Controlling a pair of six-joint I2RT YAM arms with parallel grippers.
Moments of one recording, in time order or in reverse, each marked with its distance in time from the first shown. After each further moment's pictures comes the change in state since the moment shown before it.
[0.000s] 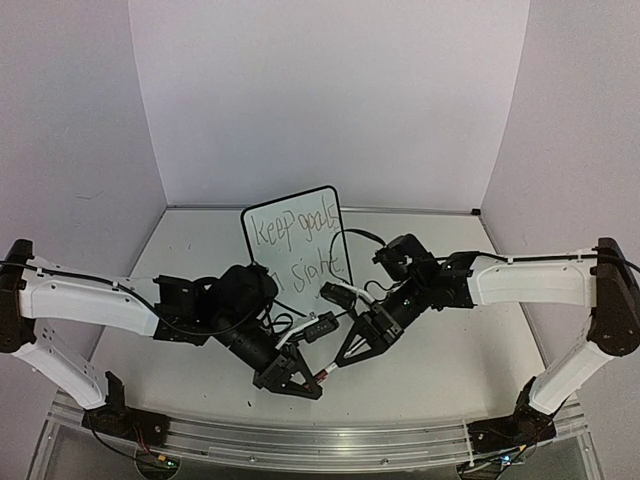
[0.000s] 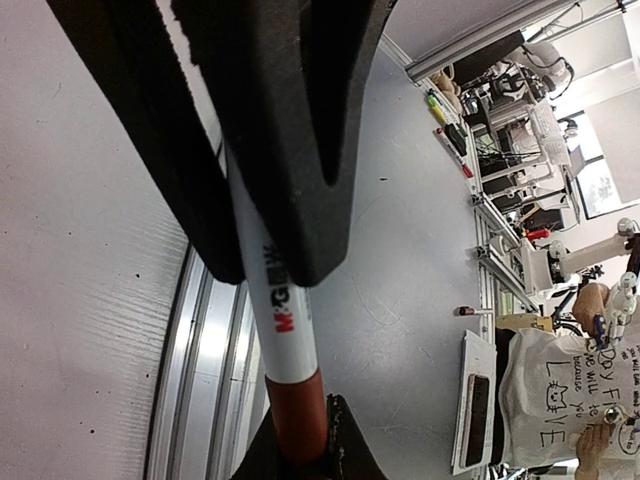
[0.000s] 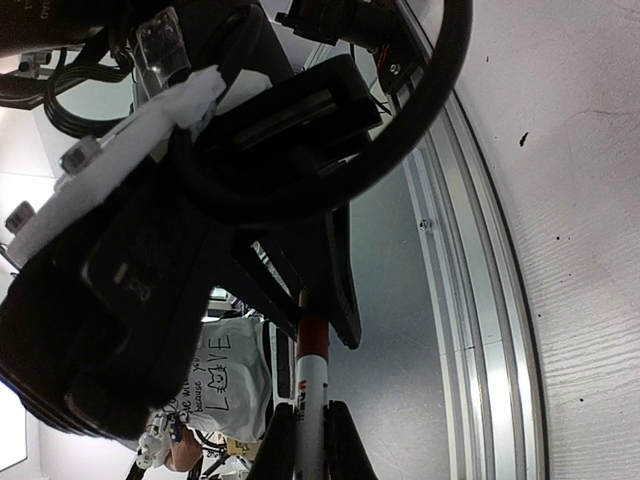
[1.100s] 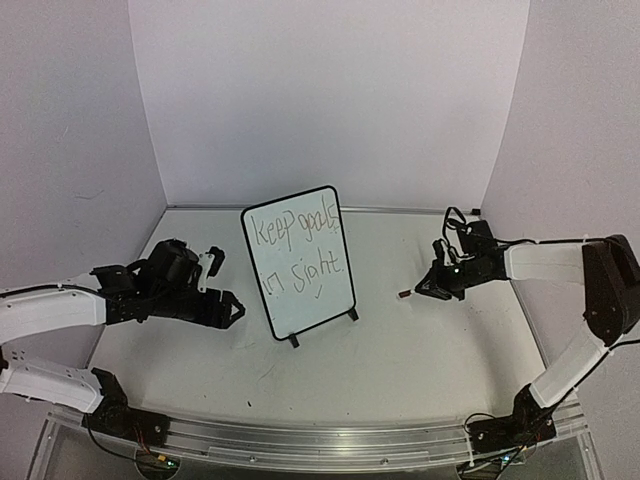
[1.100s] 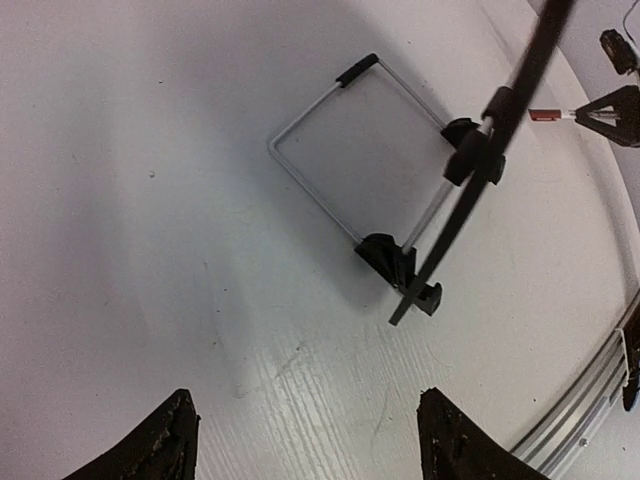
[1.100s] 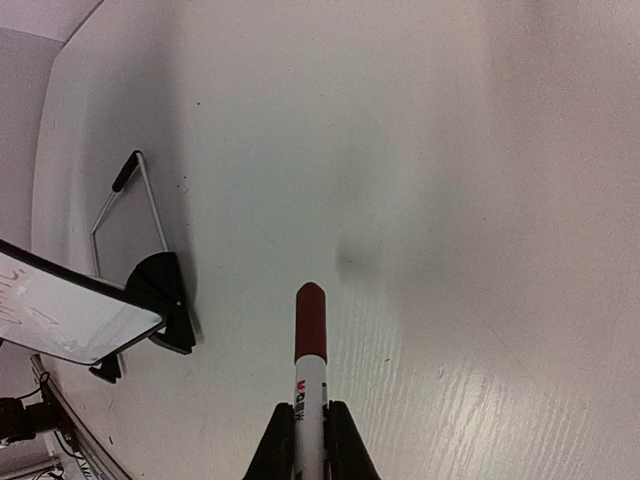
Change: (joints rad) left arm 0.420 -0.333 -0.231 -0.205 -0.687 -0.132; right arm -0.625 0.022 -0.129 0.068 0.778 0.045
